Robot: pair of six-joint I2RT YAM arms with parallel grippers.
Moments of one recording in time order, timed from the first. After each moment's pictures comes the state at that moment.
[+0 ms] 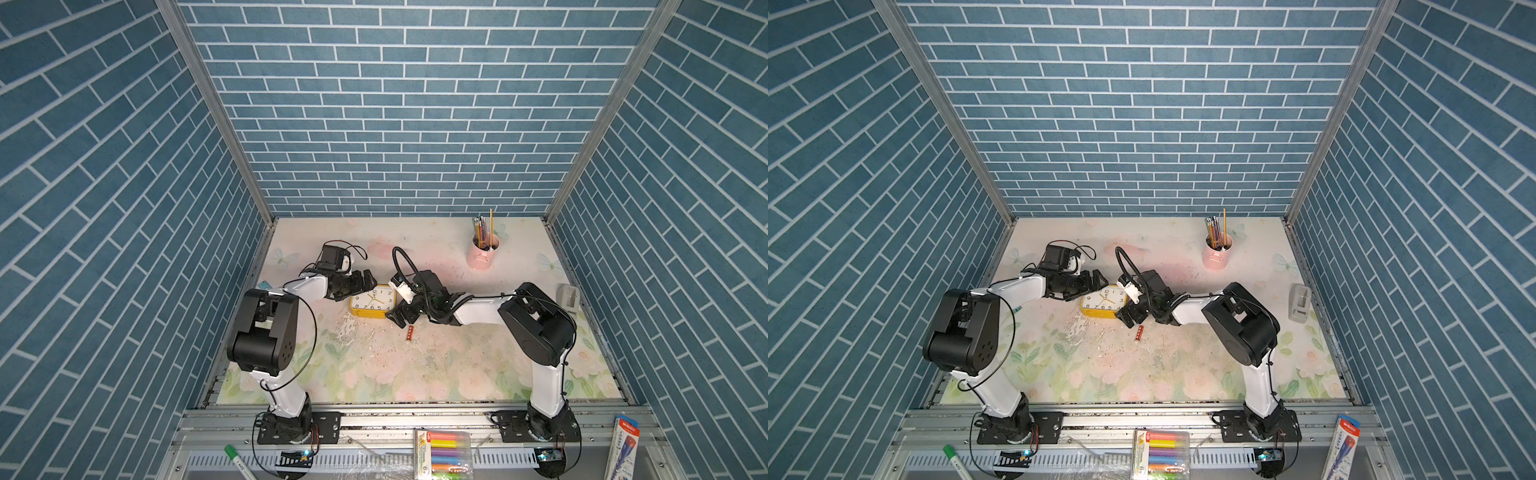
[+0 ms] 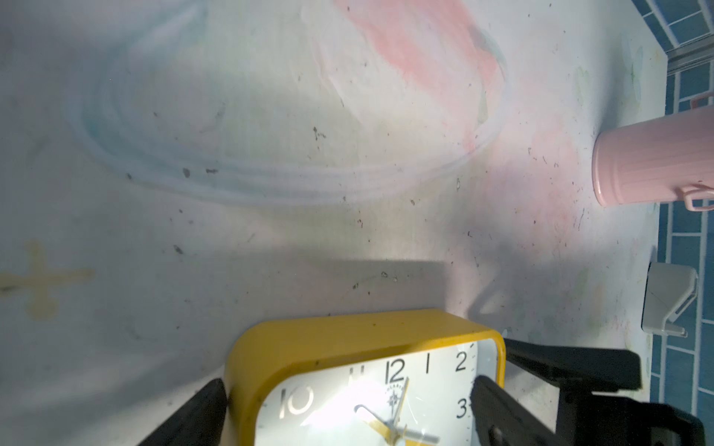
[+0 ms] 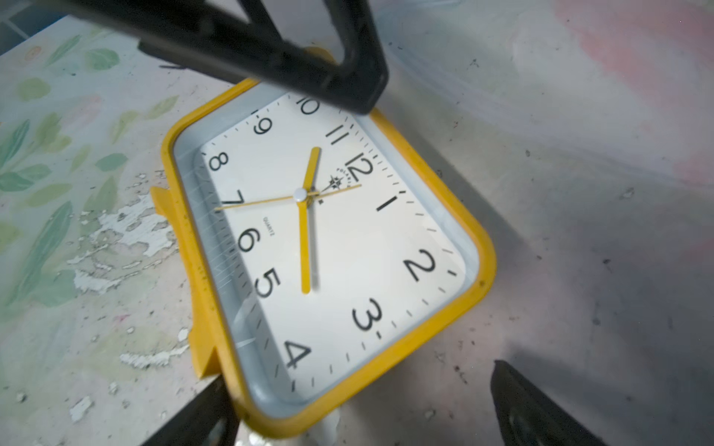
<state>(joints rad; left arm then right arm) -0.20 1.75 1.00 -0.26 0.40 -0.43 0.82 1.97 1.05 0.20 -0.26 -0.03</state>
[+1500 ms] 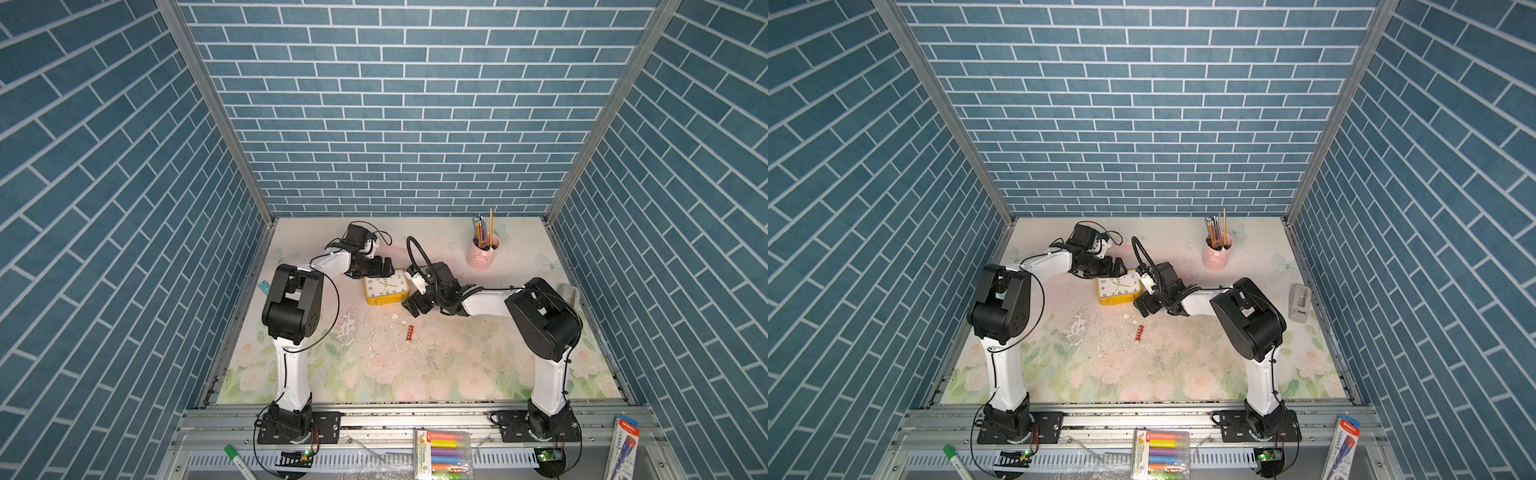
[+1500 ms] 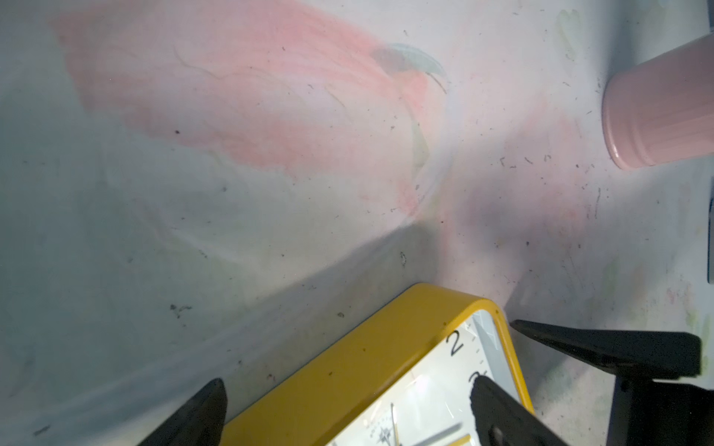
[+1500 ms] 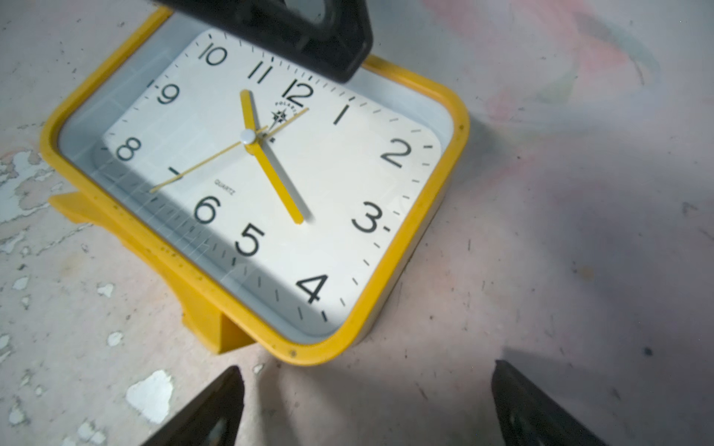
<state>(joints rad) -0.29 2.05 1.44 -0.44 0.39 -0.21 0.71 1.97 1.06 0.12 -0.18 -0.05</state>
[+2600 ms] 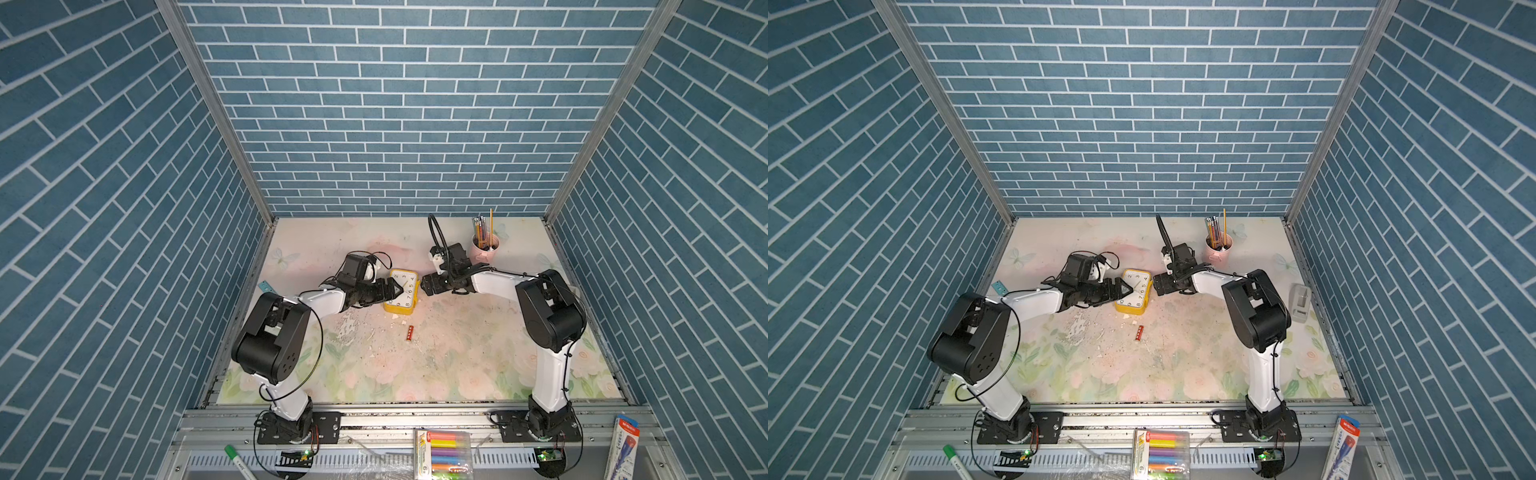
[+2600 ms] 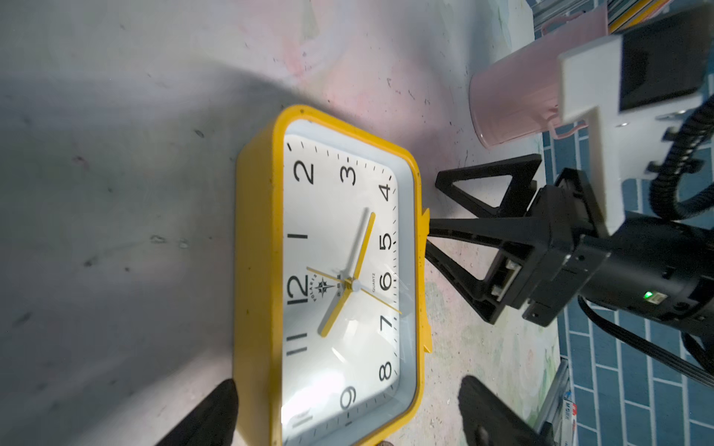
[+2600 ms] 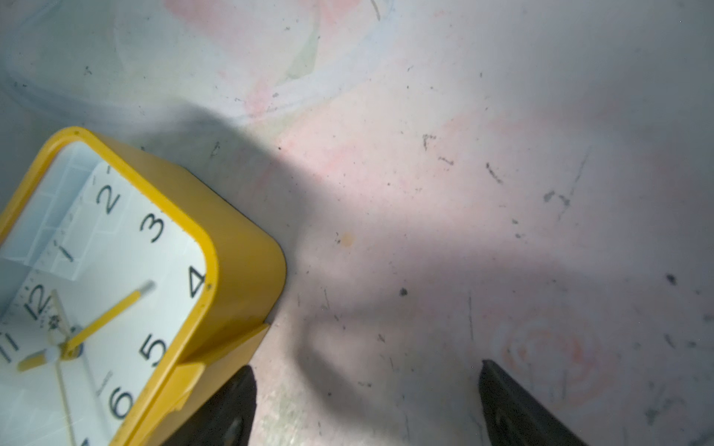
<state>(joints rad) -0.39 1.69 0.91 -0.02 0.47 -0.56 0.54 2.00 1.25 -0.20 -0.16 0.15</state>
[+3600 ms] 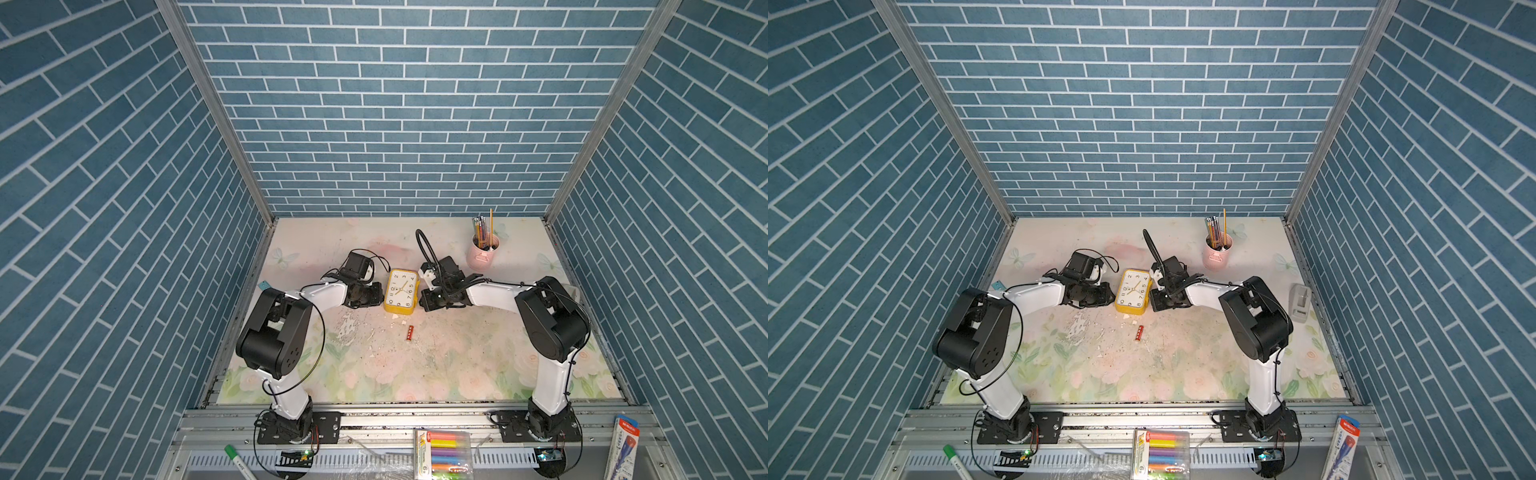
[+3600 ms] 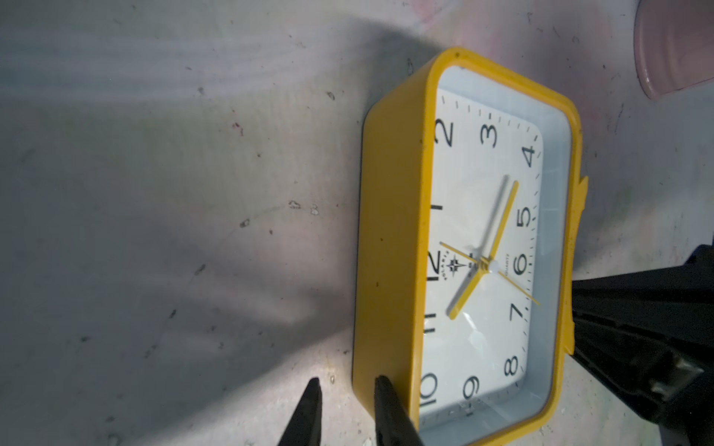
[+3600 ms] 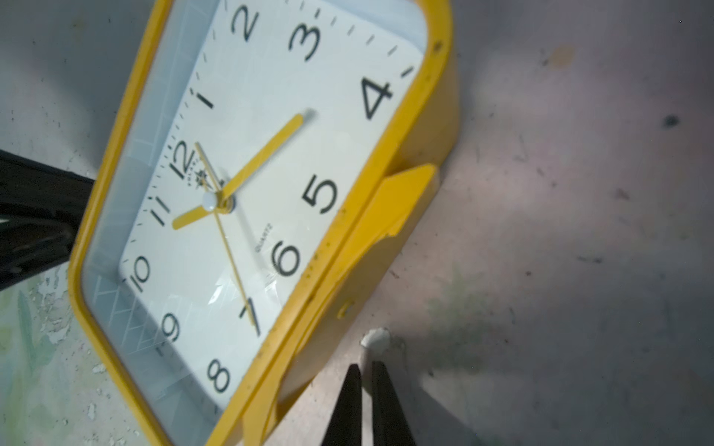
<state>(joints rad) -0.39 1.77 1.00 -0.28 0.31 -0.41 0.65 1.93 1.14 -0.23 -0.30 0.29</state>
